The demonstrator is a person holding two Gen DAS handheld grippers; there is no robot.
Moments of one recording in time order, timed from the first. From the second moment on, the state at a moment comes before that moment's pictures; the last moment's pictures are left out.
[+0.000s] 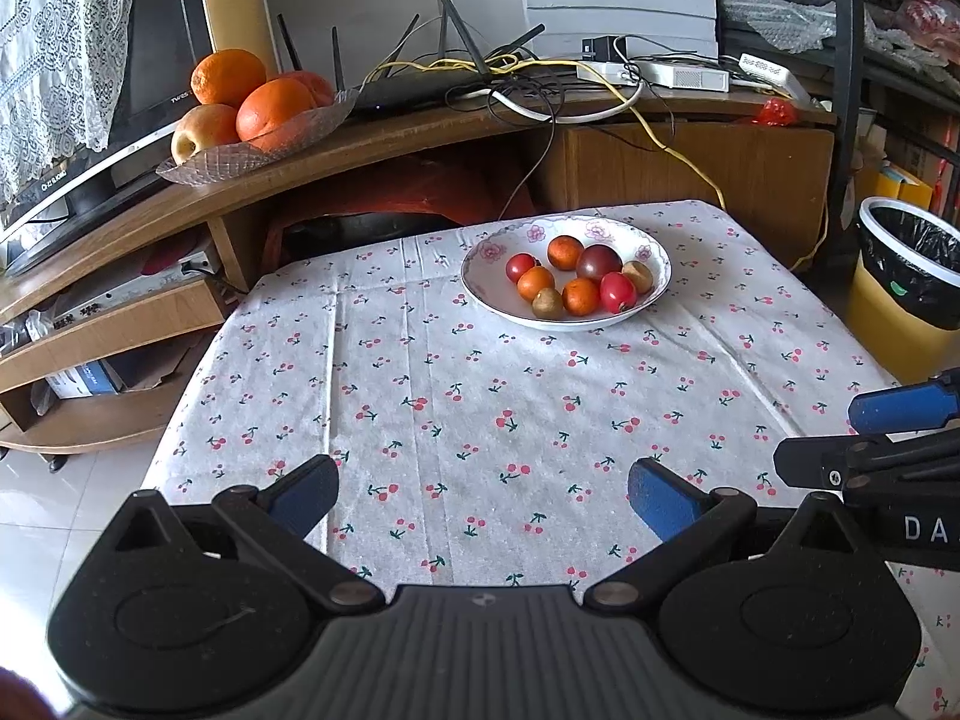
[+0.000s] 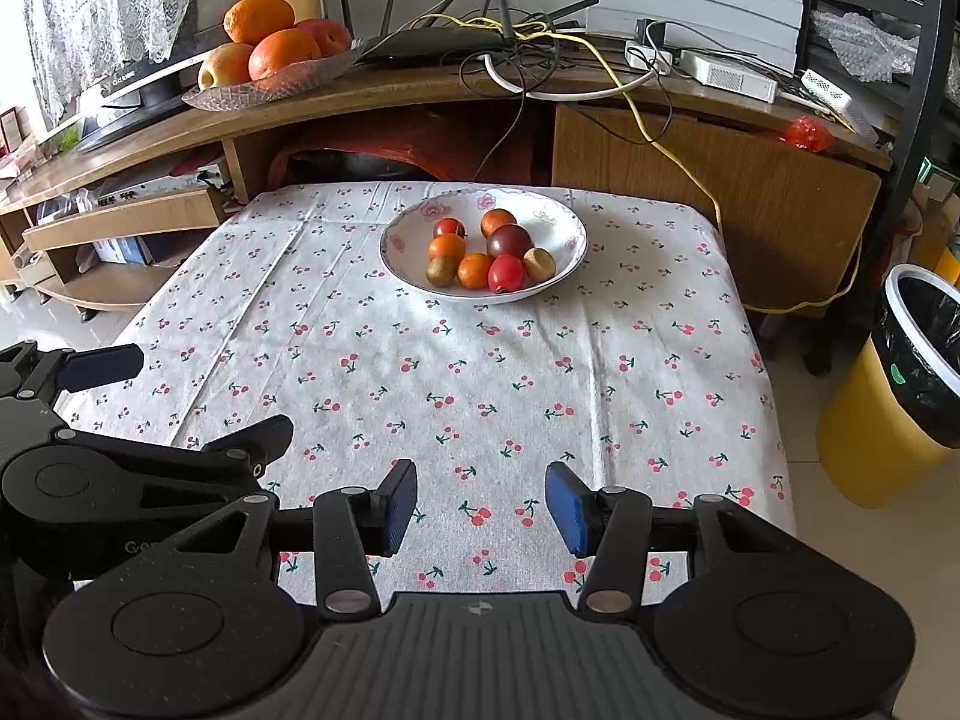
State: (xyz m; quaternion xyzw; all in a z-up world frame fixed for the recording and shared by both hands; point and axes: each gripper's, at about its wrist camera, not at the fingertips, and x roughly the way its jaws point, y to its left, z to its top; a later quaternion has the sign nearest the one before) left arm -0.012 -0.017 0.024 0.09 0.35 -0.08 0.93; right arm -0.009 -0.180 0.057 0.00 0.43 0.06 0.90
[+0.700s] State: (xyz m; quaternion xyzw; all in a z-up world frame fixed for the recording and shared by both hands) left arm -0.014 -0.017 0.024 0.10 0.35 -0.08 0.93; right arm -0.010 -0.178 0.056 -0.01 0.43 0.06 0.90
